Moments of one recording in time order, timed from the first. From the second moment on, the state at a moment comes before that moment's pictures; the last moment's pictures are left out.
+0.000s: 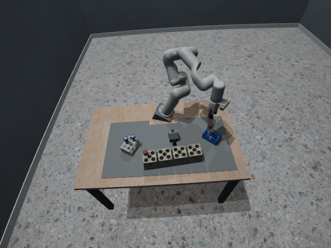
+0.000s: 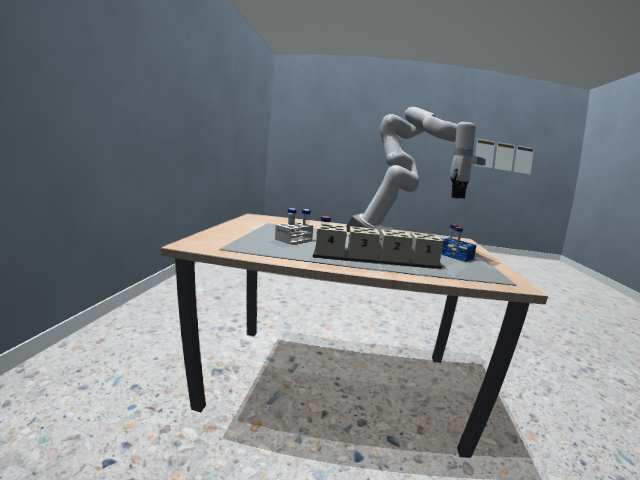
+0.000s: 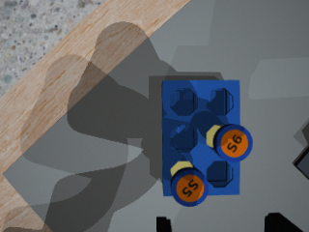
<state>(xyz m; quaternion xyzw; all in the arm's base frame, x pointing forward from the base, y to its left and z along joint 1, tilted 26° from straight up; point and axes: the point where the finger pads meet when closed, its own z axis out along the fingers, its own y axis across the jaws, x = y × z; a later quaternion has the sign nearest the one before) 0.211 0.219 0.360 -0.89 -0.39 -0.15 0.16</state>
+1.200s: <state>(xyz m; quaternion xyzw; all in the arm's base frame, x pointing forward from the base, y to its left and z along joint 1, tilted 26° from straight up) 0.217 0.238 0.323 -0.90 -0.39 -0.15 0.16</state>
